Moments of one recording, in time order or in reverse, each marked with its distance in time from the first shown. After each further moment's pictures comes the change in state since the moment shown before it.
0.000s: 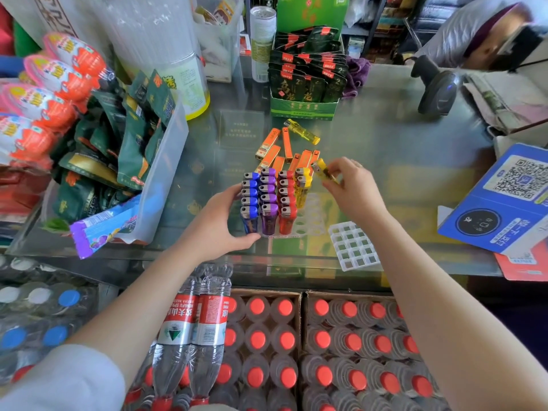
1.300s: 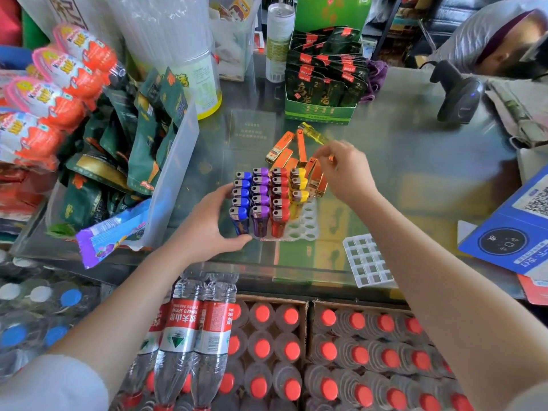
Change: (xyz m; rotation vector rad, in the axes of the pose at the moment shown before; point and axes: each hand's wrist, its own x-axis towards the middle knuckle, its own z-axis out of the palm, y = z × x) left_hand 0.004 -0.034 -0.017 -0.047 0.011 -0.064; right_hand 0.046 -0.029 0.019 0.064 0.045 -0.127
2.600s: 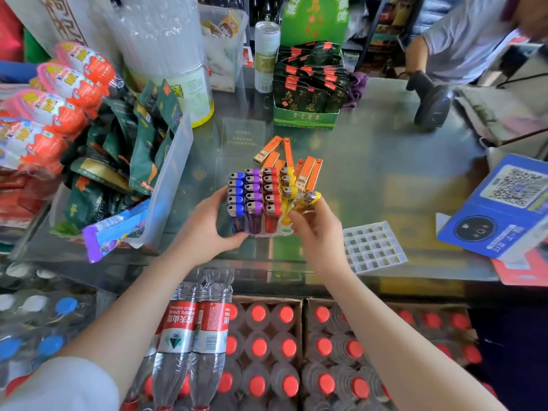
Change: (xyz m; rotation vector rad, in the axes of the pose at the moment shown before) left_hand -0.009 0.003 0.007 -0.013 0.073 0.061; right_hand -0.113 -0.031 0.024 0.449 0.061 0.187
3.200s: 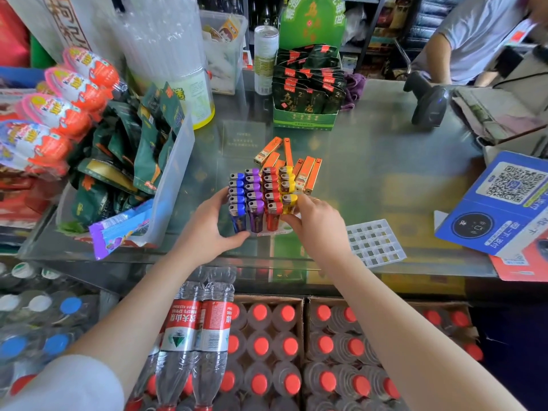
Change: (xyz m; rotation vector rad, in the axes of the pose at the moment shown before) left_hand -0.002 -0.001 0.002 0.025 0.010 0.005; right_hand 0.017 -0.003 -0.003 -0.656 -0.080 -0.290
